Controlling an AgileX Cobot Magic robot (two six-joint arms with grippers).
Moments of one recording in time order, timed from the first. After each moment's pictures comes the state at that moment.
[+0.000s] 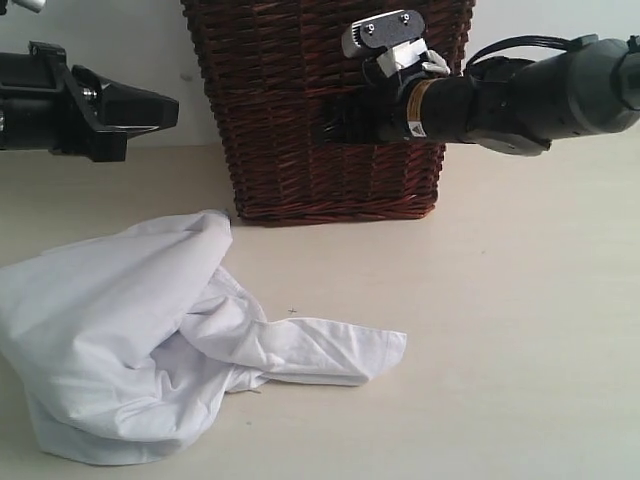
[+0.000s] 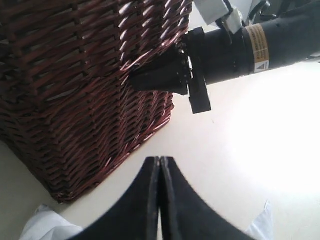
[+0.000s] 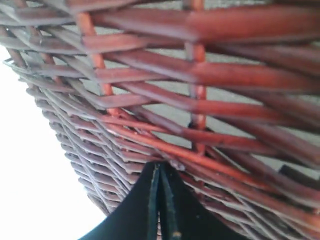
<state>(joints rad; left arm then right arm) -0.15 1.47 -0.91 1.57 -0.72 -1.34 0.35 2.06 -1.37 -1.00 -0.34 0.91</state>
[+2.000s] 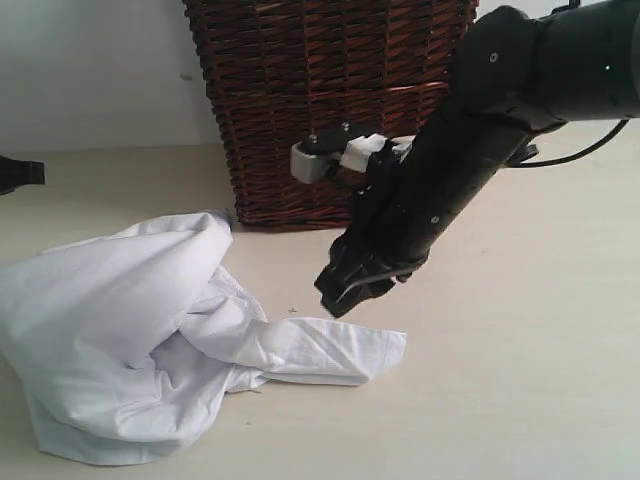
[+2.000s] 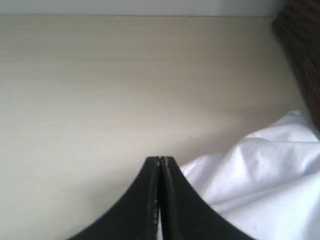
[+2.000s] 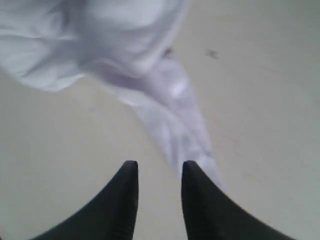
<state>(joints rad) 0.02 1.57 -0.83 1.75 -0.08 -1.76 0.52 1.80 -1.23 0.50 0.89 -0.64</state>
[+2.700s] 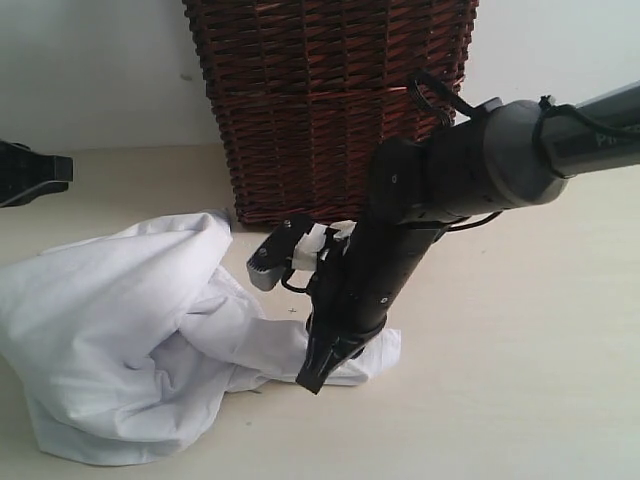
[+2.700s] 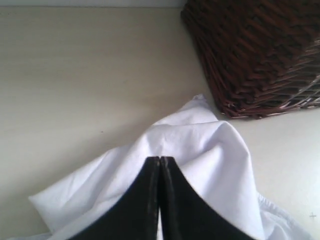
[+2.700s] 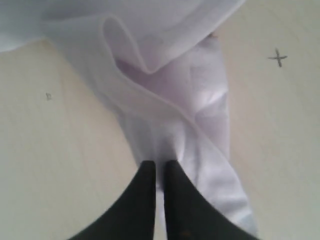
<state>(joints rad) 0.02 1.57 -0.85 1.75 -0.35 -1.76 0.64 2.00 -1.20 0.41 0.69 -0.76</state>
